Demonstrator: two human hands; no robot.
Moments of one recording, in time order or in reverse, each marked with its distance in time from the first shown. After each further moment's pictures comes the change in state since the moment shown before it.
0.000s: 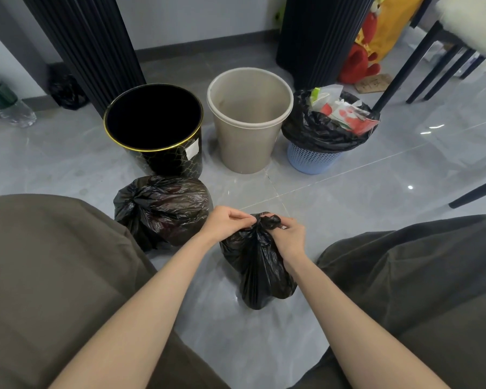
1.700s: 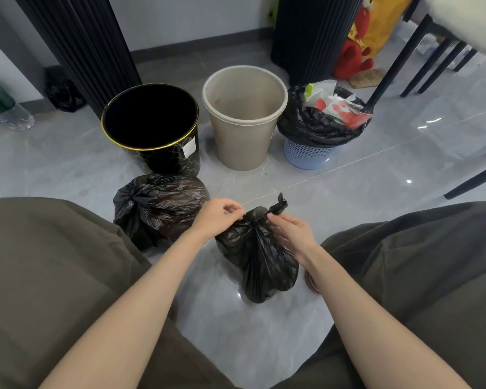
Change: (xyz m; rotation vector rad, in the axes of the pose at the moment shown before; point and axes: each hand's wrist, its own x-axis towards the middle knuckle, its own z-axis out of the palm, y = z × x) left_hand -0.011 0.007 -0.010 0.264 0.072 0.103; right_hand -0.008 -0.013 -0.027 0.259 -0.206 0.290
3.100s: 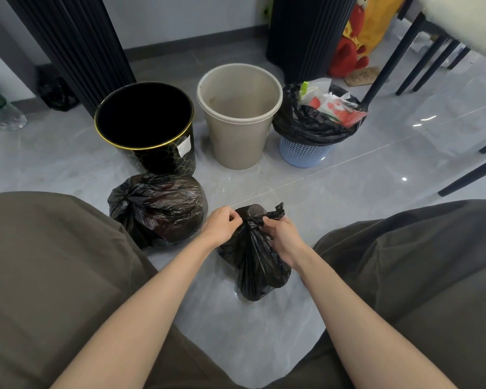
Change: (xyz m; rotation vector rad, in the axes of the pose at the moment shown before) left_hand -0.004 0.008 0.025 0.207 -0.025 -0.140; right_hand 0.007 0.010 0.010 0.069 -0.076 0.055
